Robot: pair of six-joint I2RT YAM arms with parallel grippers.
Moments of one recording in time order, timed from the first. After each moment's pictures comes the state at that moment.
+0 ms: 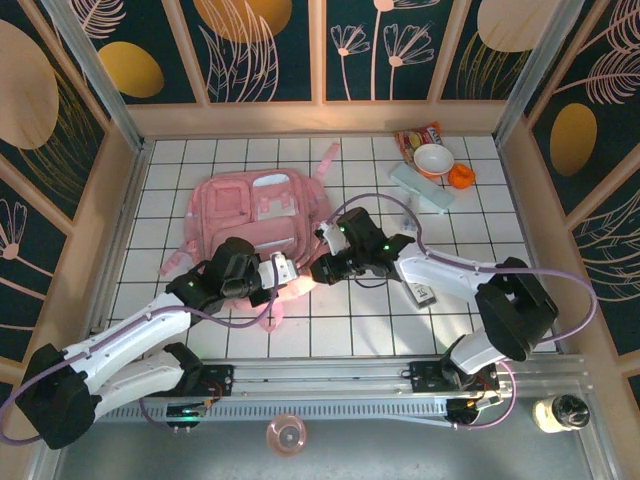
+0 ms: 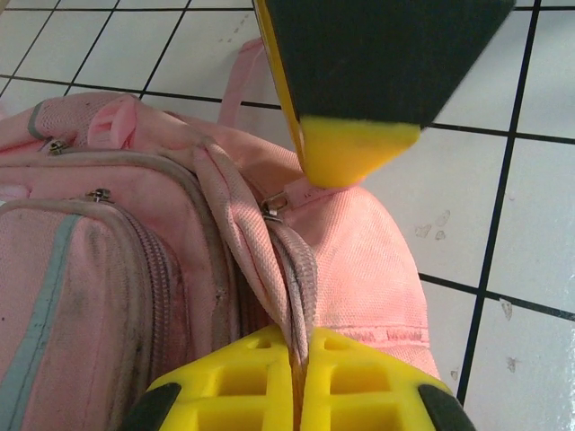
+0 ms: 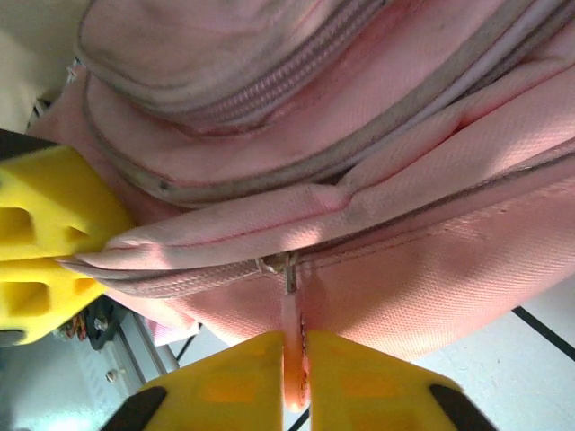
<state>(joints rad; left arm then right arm) -0.71 0.99 0.58 -0.30 0.21 0.53 0.80 1.51 0.89 -0.24 -0.51 0.38</state>
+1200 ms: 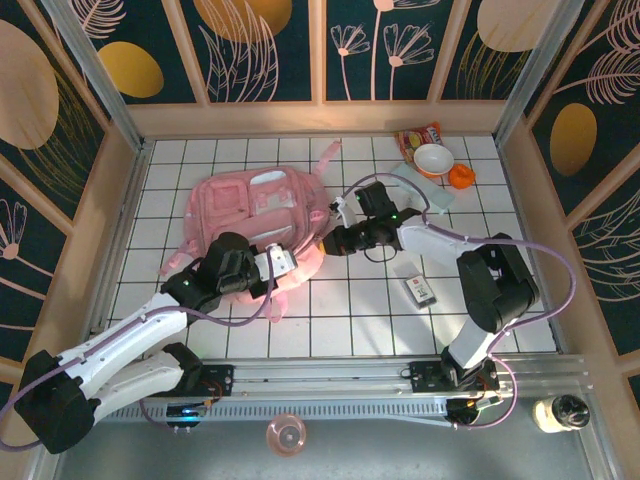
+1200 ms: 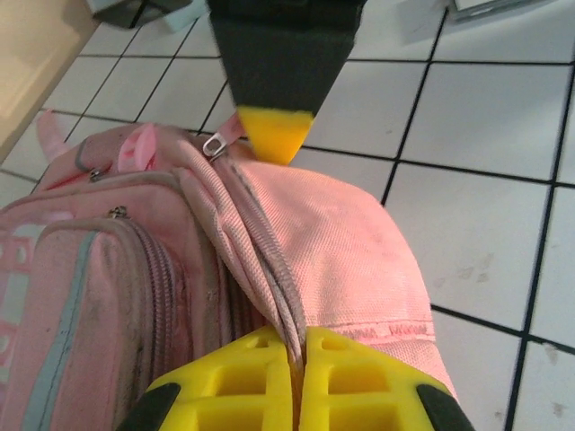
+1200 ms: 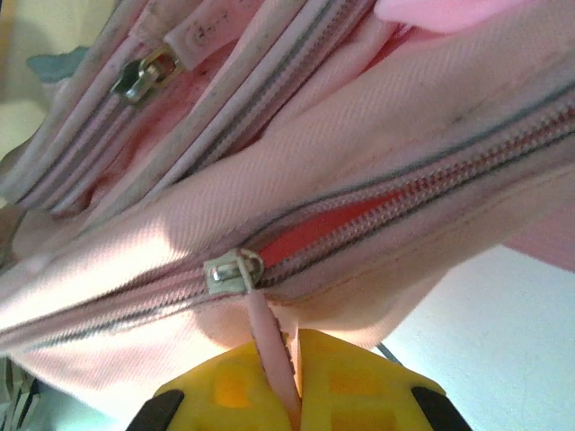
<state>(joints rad) -0.70 0.96 0.61 -0.26 0.17 0.53 0.56 1.67 1.03 -0.28 -0.70 0.28</state>
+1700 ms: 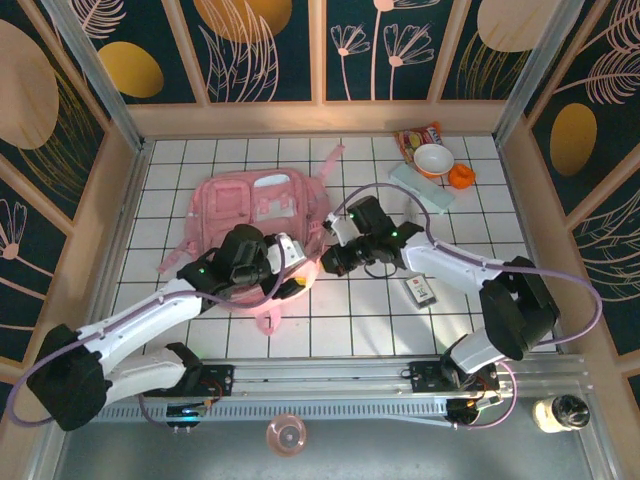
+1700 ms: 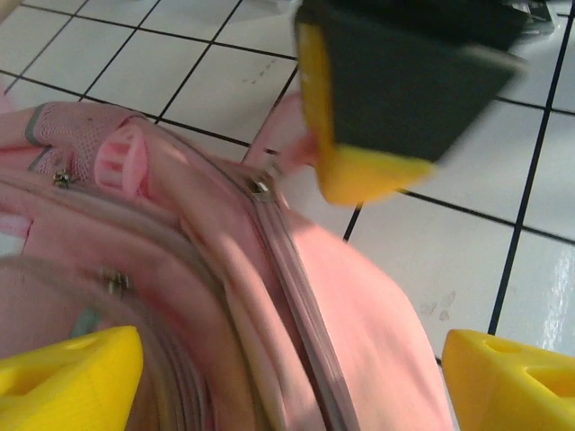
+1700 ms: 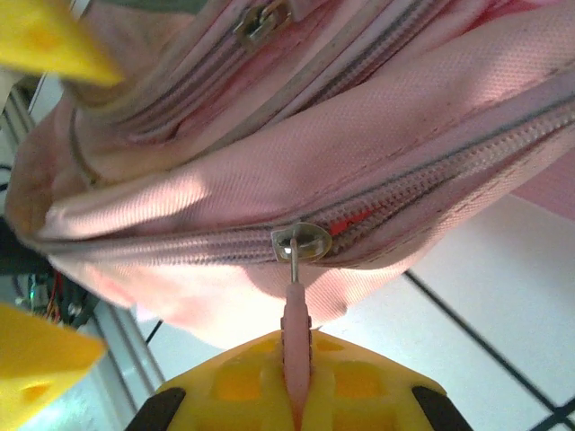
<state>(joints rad) -0.71 1.13 0.67 -0.22 0.23 0.36 0.71 1.49 0.95 -0.38 -0.55 0.23</state>
